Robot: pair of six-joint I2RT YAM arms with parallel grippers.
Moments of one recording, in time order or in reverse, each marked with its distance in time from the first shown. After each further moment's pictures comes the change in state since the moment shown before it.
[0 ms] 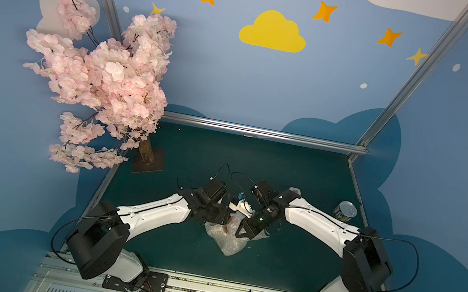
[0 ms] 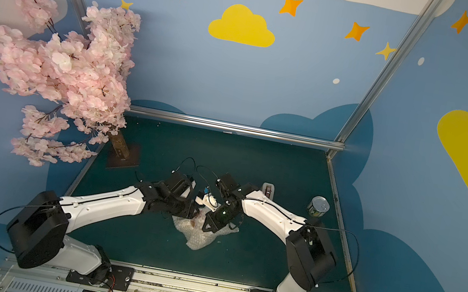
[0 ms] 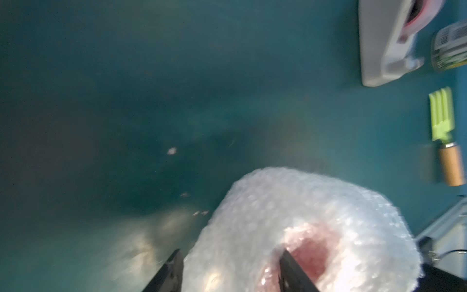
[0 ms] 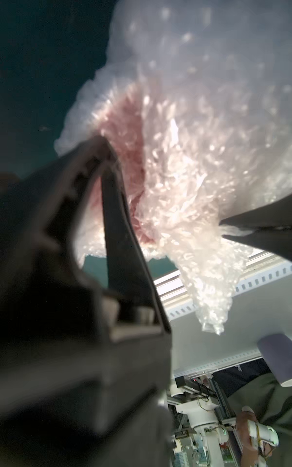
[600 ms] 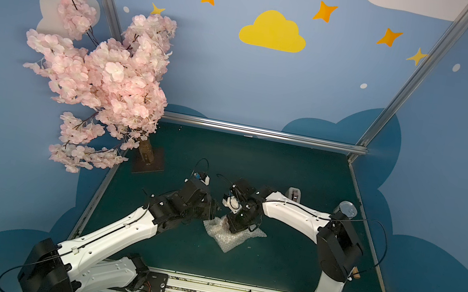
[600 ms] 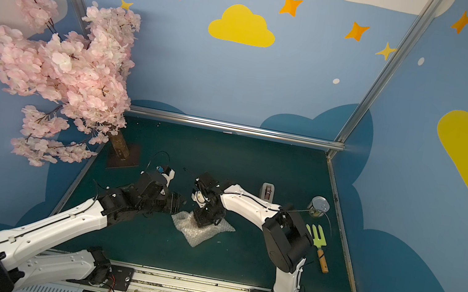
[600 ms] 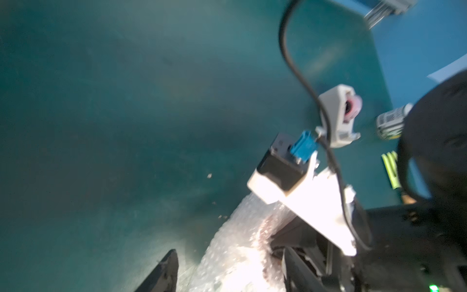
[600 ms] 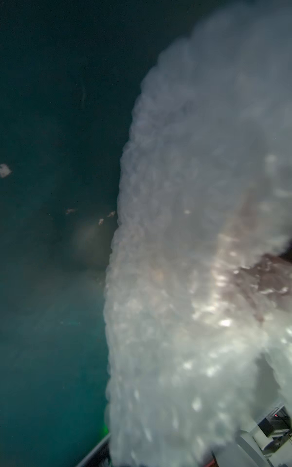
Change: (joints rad) left arm 0.018 -0.364 -0.108 -0.043 -0.158 -0.031; right arm 0.122 0.226 0.217 -0.063 0.337 0.315
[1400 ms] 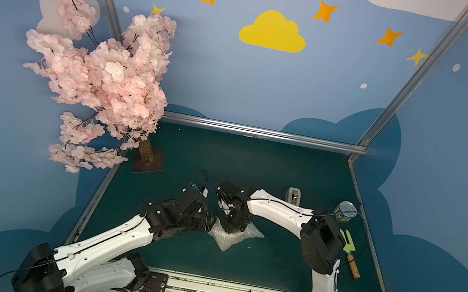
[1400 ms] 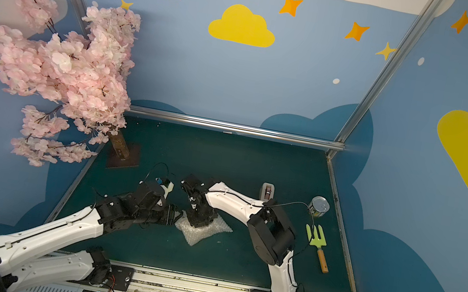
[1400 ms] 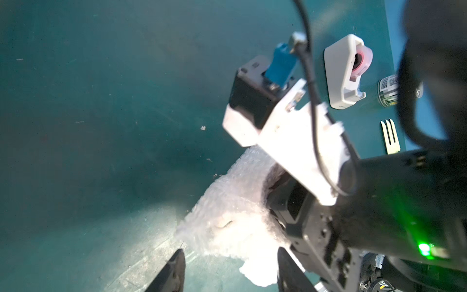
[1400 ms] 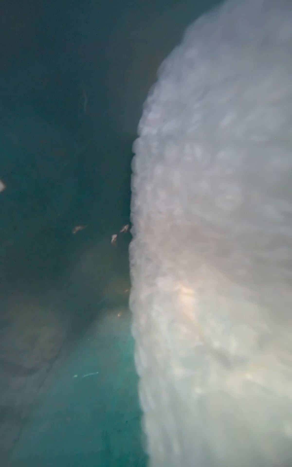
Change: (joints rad) left arm -0.036 -0.065 -0.090 -0.012 0.088 -0.064; right arm 0.056 0.108 0.154 -0.144 0.127 0.096
